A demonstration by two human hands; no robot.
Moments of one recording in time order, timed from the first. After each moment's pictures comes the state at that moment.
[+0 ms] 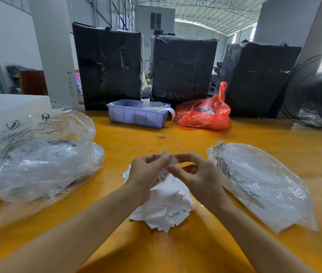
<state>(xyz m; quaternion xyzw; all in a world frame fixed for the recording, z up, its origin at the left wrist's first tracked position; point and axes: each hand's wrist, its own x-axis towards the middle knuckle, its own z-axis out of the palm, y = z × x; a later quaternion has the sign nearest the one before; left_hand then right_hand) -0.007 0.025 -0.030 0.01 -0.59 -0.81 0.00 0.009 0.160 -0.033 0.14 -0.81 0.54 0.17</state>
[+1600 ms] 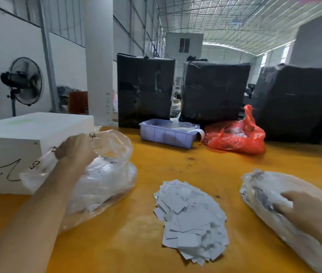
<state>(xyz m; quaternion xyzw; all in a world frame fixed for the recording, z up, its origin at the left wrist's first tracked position) -0.042 -0.180 0.032 0.30 -0.92 -0.12 0.21 -0.044 0.288 -0.044 -0.10 -0.97 0.12 0.17</state>
